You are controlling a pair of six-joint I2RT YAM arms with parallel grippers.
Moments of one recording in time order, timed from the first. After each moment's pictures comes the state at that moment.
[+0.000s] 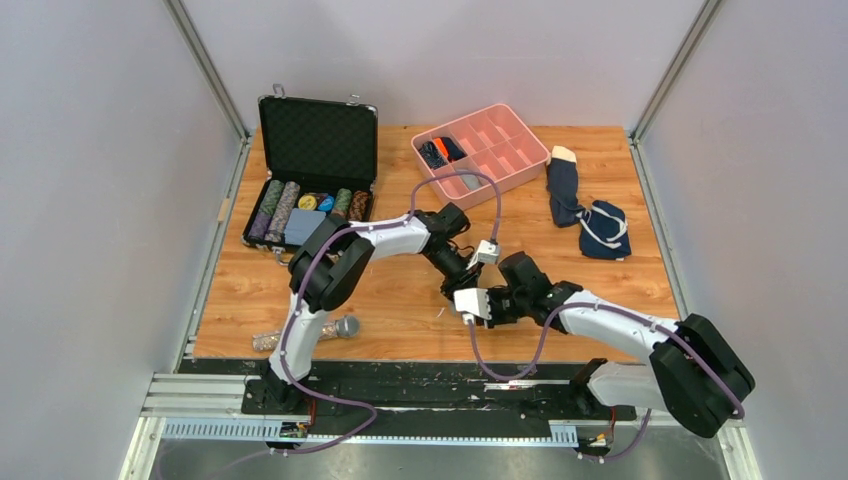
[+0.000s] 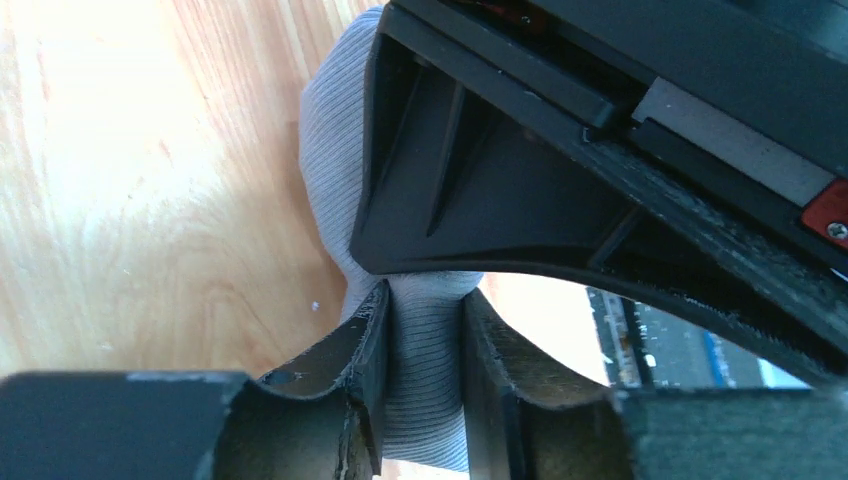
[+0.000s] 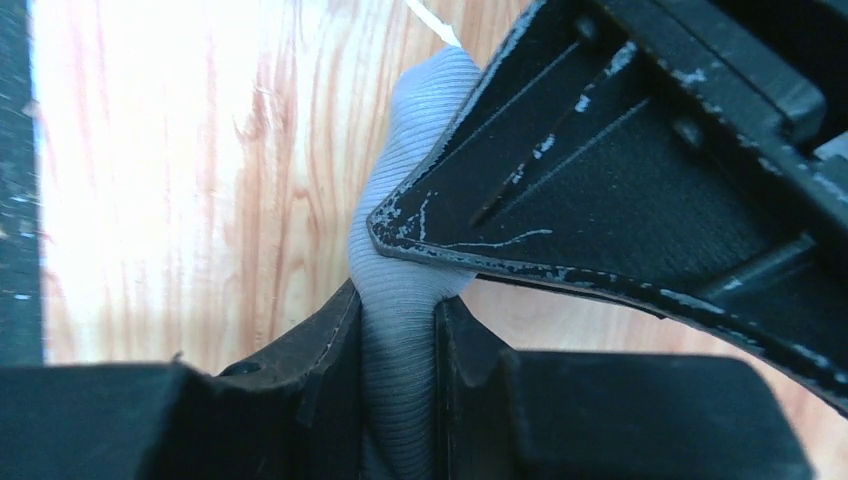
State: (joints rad) left arm -0.79 2.17 1.49 -0.63 1.06 0.71; right arm 0.70 1.21 0.46 -0.16 -0.36 -1.00
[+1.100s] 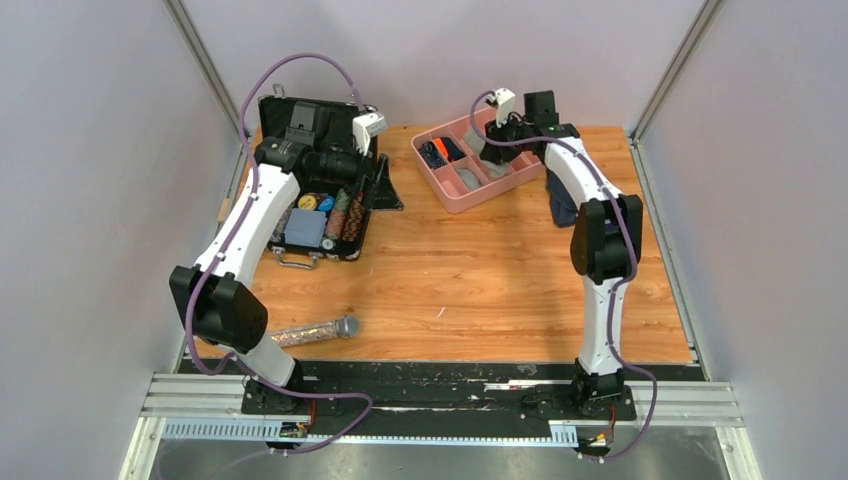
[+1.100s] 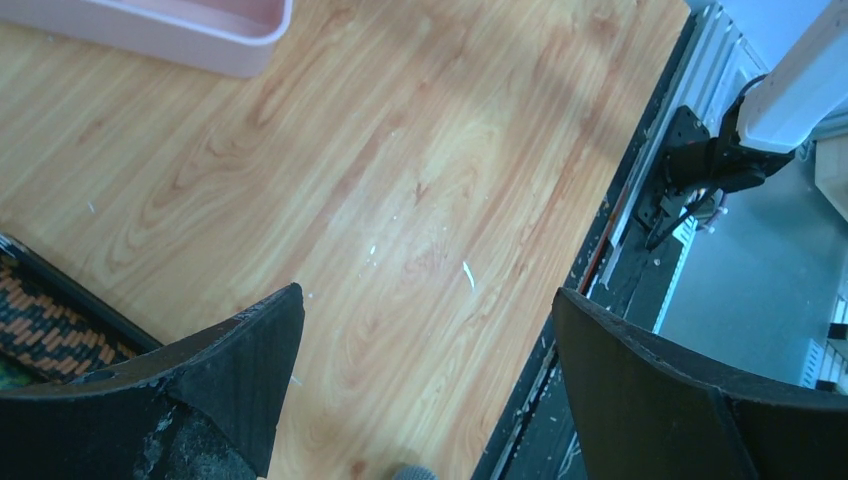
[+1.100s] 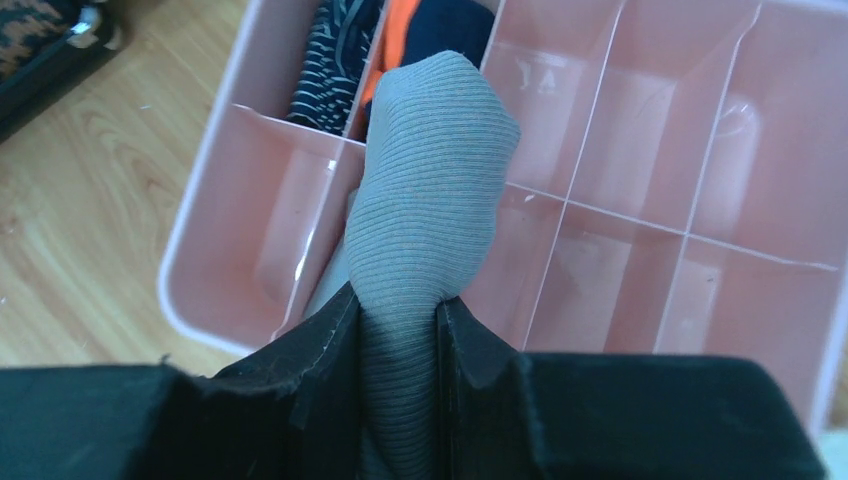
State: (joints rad) left arm -0.27 1.62 1.68 -0.90 0.85 0.20; right arm 0.19 2.17 1.99 -0.49 -0.52 -0.32
